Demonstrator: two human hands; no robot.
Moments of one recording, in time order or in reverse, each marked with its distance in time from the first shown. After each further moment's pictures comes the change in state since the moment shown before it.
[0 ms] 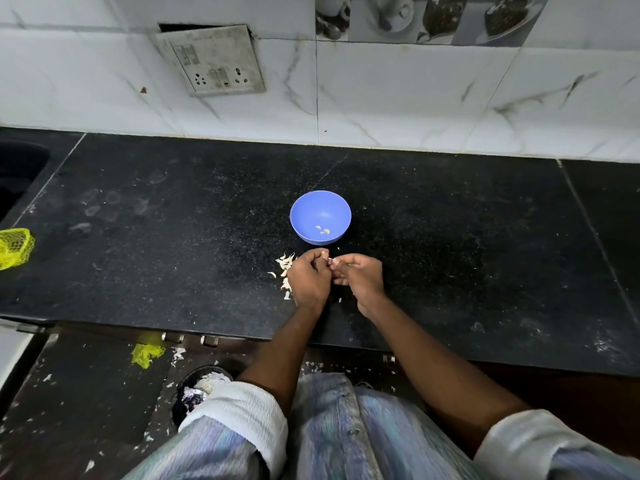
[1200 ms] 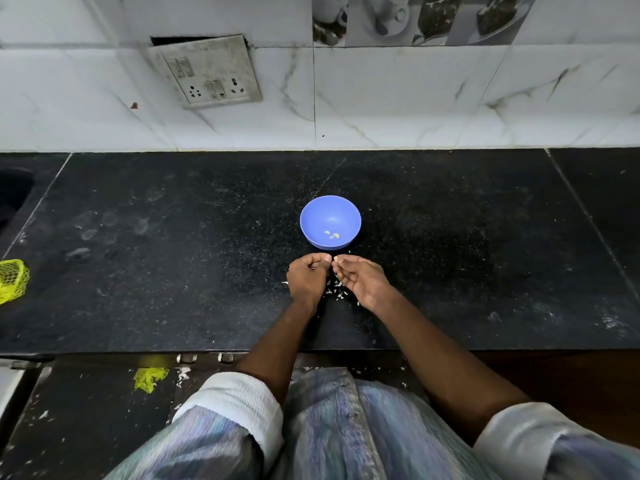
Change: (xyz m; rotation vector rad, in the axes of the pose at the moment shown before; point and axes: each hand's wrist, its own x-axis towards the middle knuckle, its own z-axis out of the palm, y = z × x) left_hand 0.044 -0.025 -0.032 -0.162 -0.230 -0.189; right_hand 0.010 -0.004 0.033 0.464 -0.019 0.283
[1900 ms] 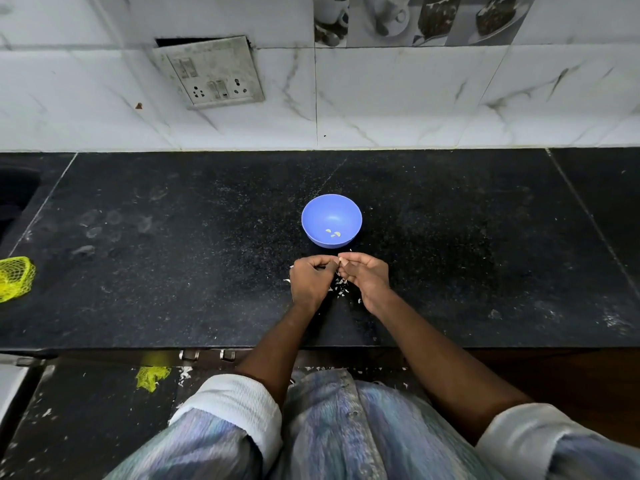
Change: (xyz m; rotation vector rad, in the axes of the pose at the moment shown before) left_hand -0.018 0.009 -0.006 0.124 -0.070 0.191; right_hand -0.005 0.010 -0.009 -0.256 0.029 -0.237
